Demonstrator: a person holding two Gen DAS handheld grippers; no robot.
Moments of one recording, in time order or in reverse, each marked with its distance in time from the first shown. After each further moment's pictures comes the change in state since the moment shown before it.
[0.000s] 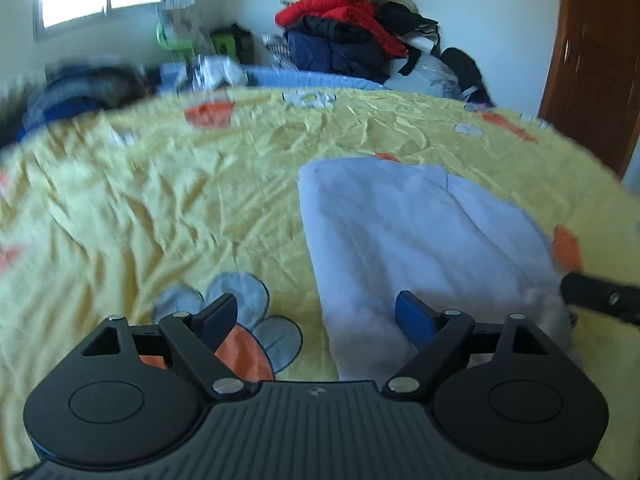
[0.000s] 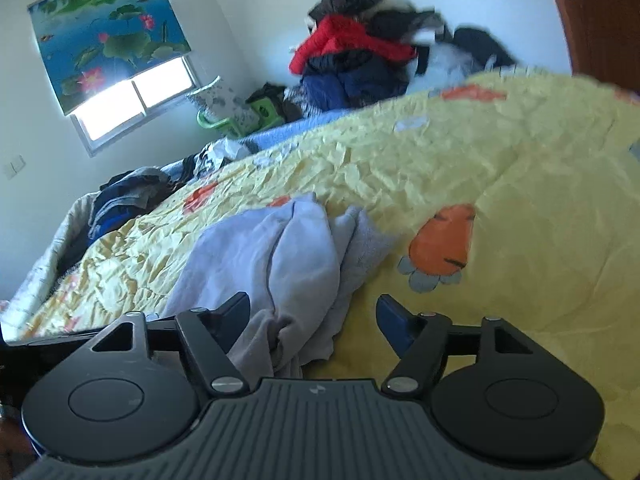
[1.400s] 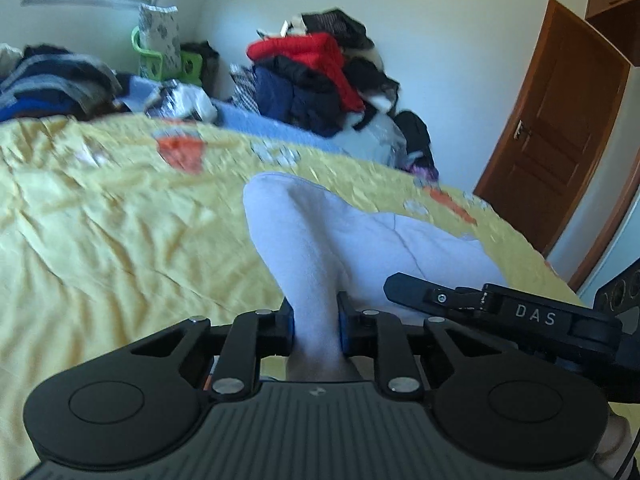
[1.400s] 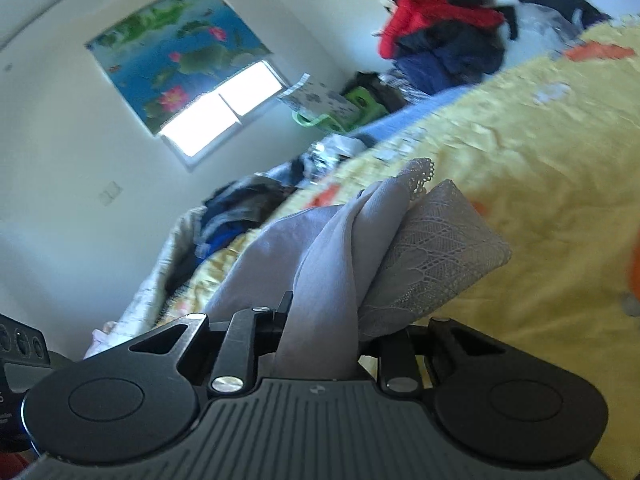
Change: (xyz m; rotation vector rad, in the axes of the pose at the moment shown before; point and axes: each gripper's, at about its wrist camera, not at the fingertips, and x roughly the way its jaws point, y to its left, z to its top) left arm -0.041 0.048 0.033 -0.094 -0.151 -0.211; right arm 0.064 0.063 0.029 0.079 0.006 0.372
